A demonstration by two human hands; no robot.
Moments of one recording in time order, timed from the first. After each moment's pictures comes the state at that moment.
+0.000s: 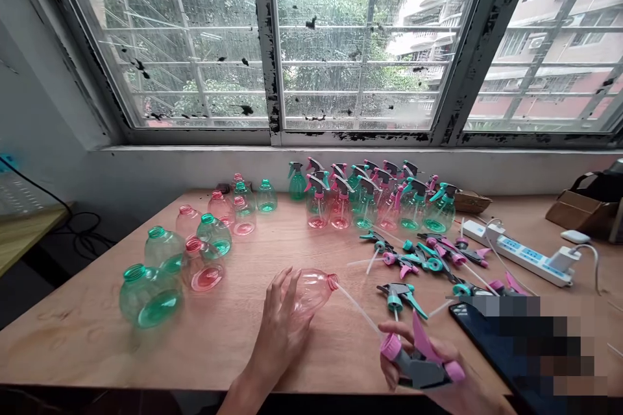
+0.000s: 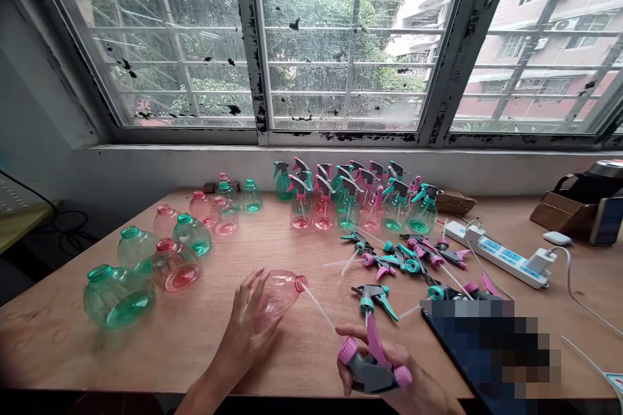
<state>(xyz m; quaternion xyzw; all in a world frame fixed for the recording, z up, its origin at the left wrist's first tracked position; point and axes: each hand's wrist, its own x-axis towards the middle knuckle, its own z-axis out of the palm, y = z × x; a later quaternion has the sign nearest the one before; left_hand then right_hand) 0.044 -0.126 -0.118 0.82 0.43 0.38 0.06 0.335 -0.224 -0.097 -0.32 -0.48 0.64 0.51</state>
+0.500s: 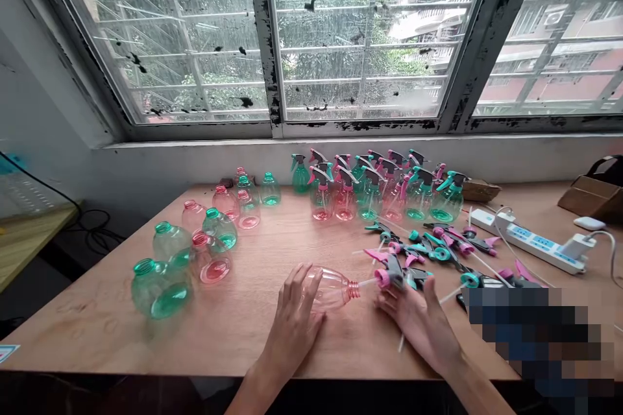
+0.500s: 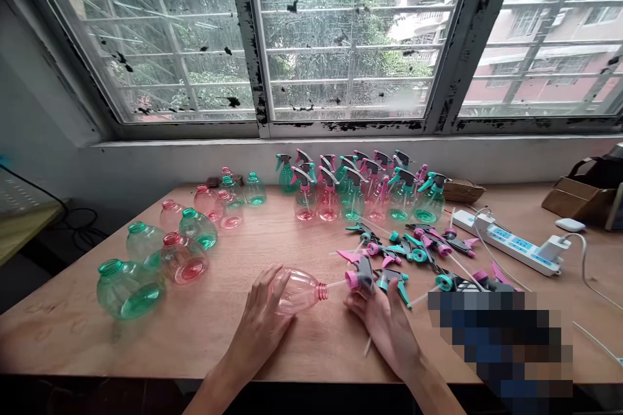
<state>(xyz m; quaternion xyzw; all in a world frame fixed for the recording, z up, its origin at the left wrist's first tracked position) 0.051 -0.135 -0.115 0.87 0.40 0.30 0.01 0.319 -0.179 -0.120 -0.31 -0.29 0.65 0.63</state>
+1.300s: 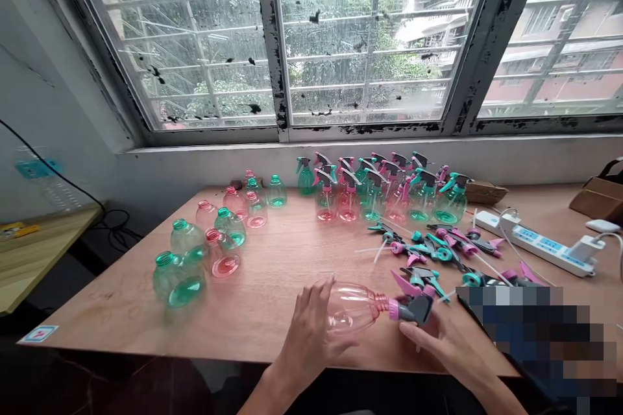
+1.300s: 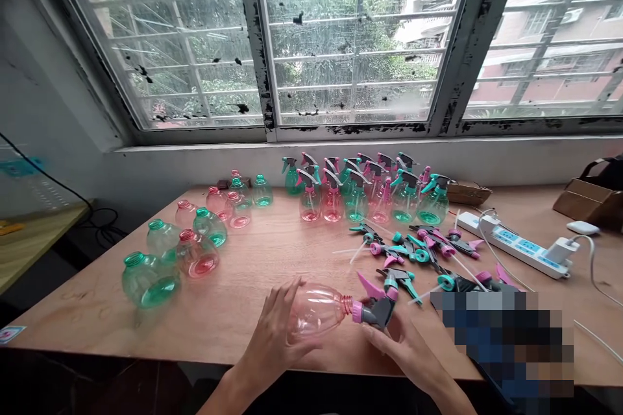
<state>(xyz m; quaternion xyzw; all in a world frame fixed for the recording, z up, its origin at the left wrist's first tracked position) 0.072 -0.163 -0.104 0.87 0.36 0.32 0.09 0.346 -0.221 -0.123 -0.53 -0.52 0.43 0.52</state>
